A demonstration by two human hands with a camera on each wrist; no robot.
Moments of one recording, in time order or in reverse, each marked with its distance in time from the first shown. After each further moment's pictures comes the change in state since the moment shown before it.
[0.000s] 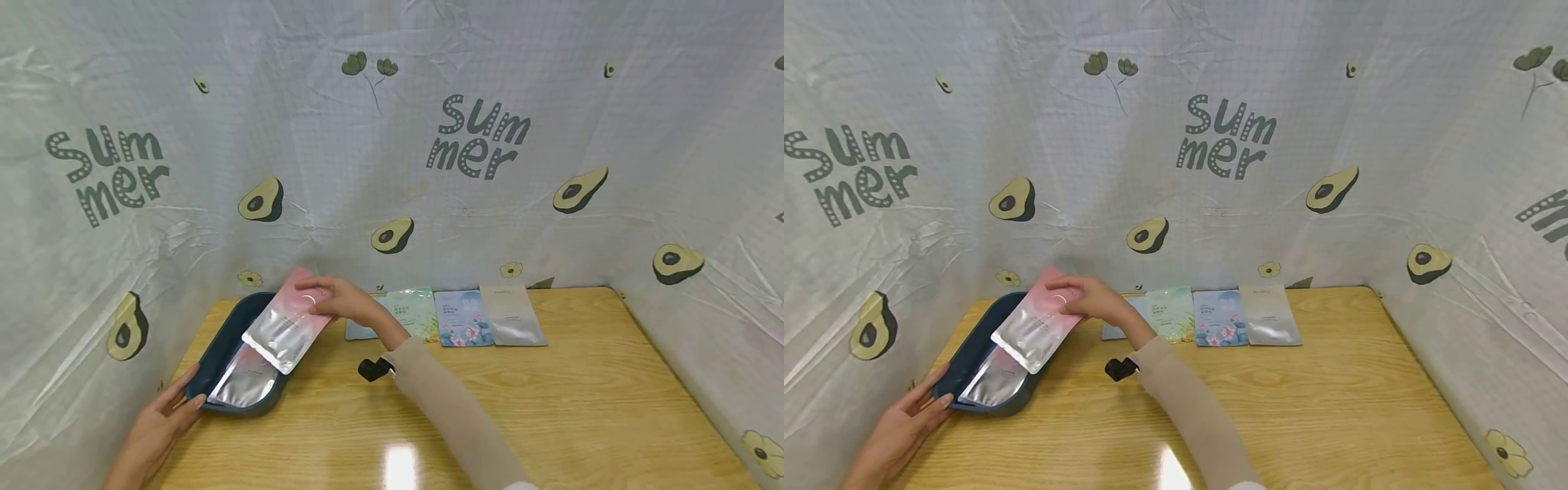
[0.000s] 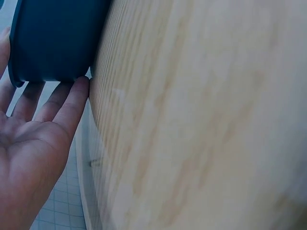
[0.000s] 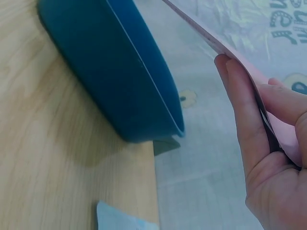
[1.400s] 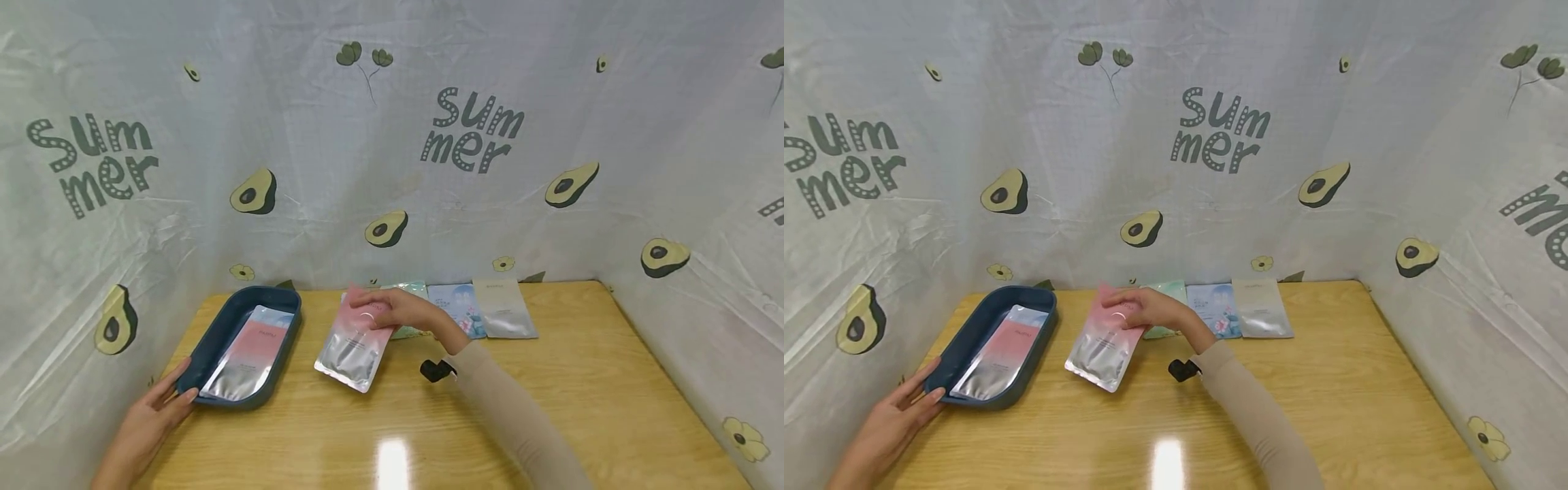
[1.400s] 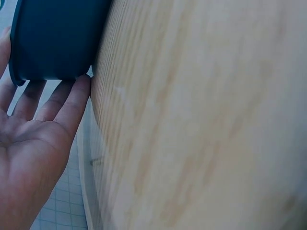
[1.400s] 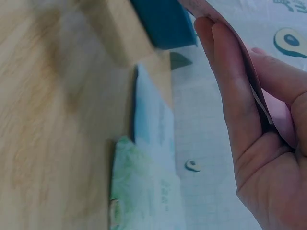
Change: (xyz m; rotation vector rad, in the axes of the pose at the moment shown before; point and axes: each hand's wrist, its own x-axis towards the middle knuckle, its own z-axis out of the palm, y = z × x) left_hand 0.004 -0.001 -0.004 0.044 0.015 -0.069; right_hand -0.094 0.021 -0.073 -0.163 -0.133 0.154
